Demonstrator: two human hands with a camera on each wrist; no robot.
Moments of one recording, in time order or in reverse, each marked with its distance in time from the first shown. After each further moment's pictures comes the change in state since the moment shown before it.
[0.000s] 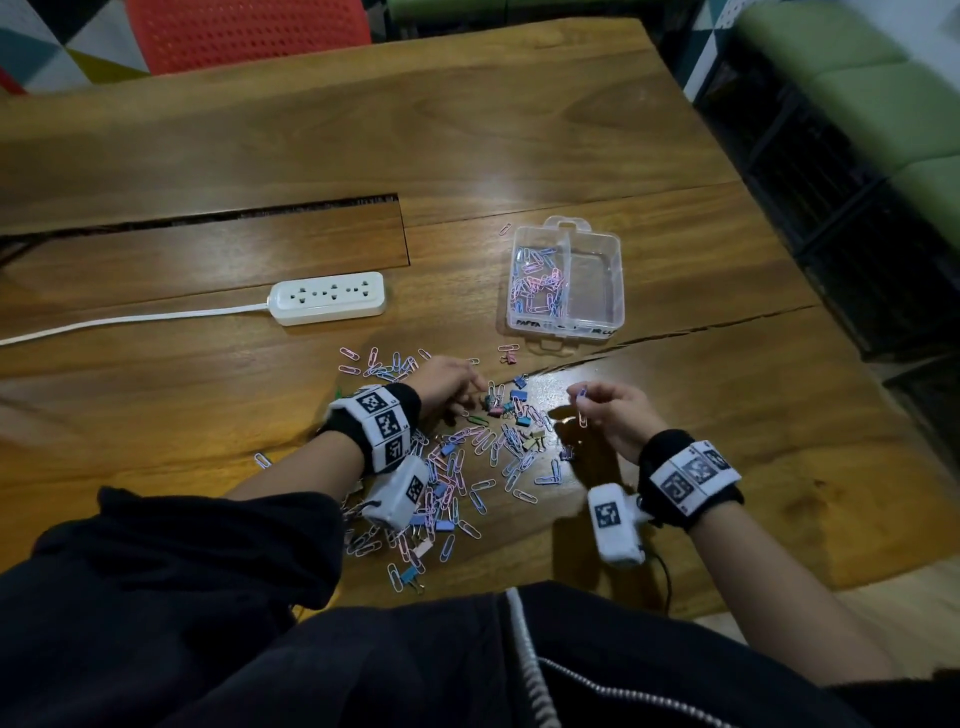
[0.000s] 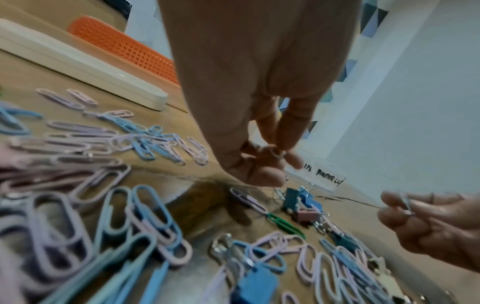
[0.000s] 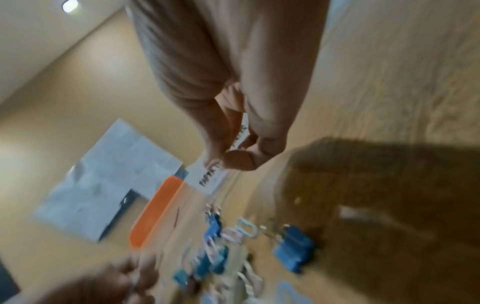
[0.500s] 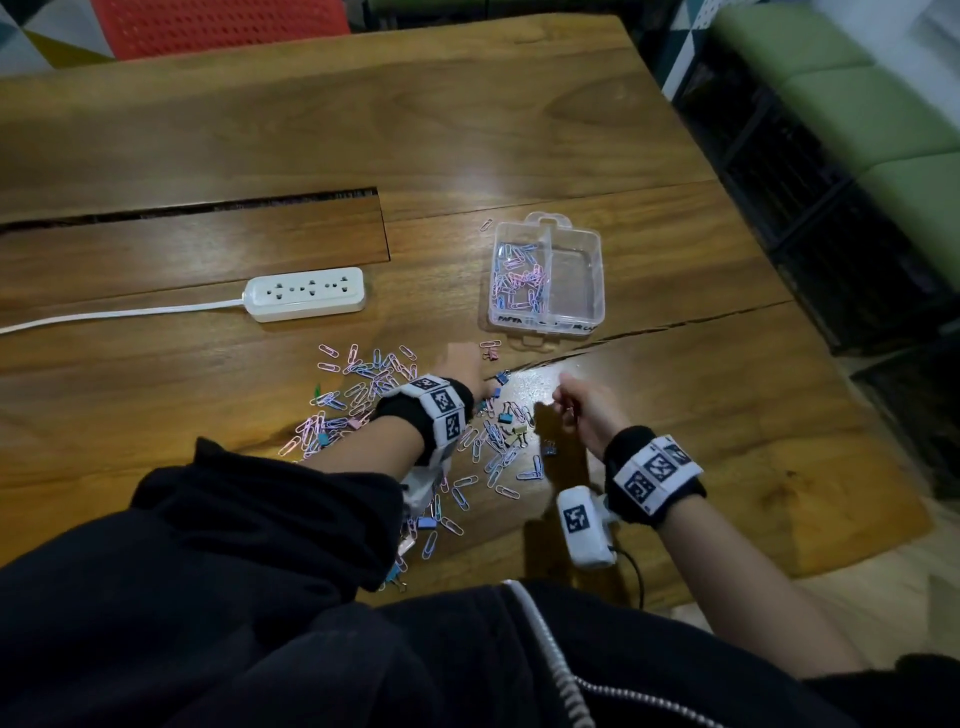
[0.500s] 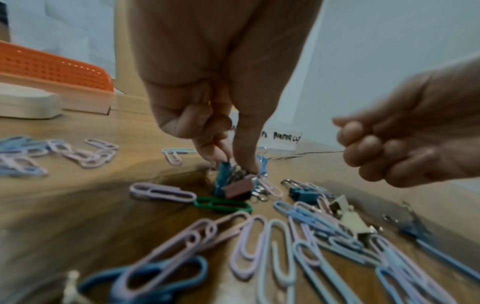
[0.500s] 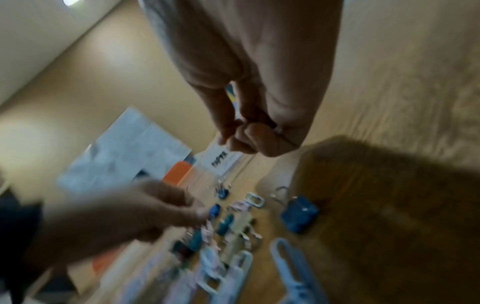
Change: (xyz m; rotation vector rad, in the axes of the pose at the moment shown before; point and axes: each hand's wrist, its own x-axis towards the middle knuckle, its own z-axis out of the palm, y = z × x) left_hand 0.015 0.021 0.047 0.850 0.251 0.091; right_hand 0.011 0.009 0.010 -0.060 0.105 0.033
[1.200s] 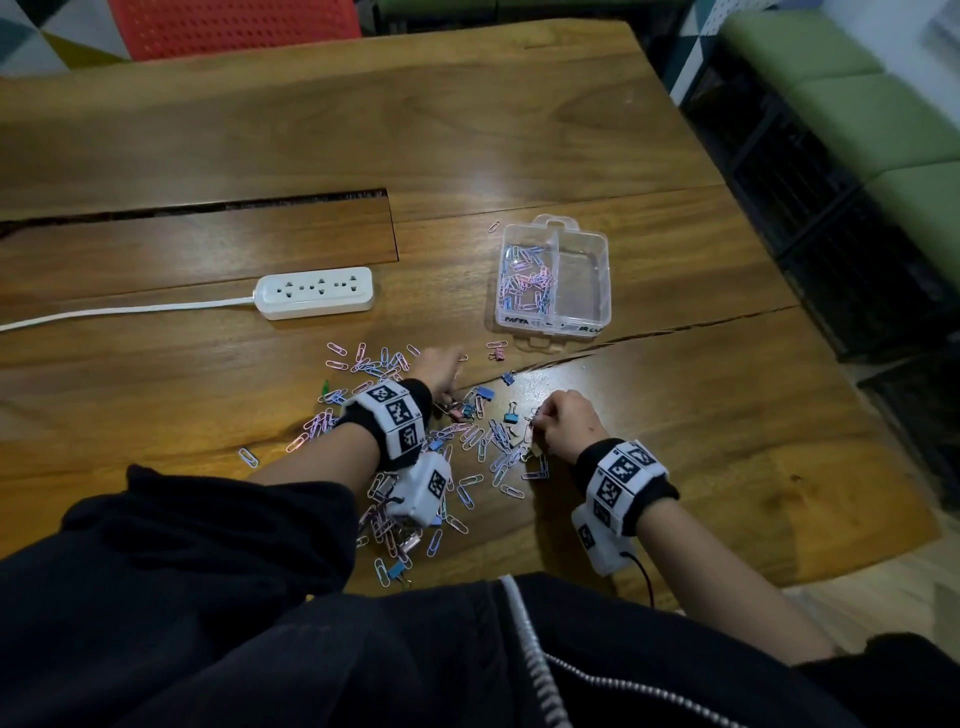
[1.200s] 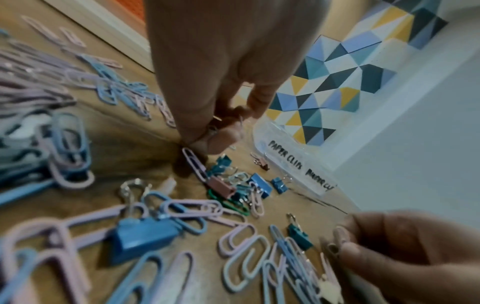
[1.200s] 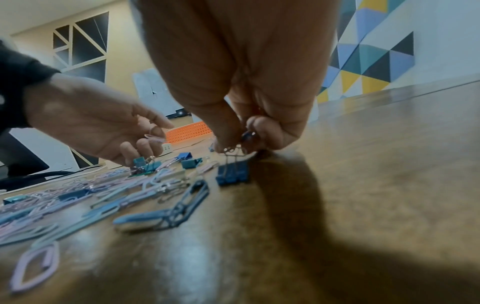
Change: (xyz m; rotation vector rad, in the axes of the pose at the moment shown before) left_hand -0.005 -0.033 -0.011 -0.795 -0.008 -0.229; right_hand 0.001 0.015 0.023 -0.935 0.137 -0.250
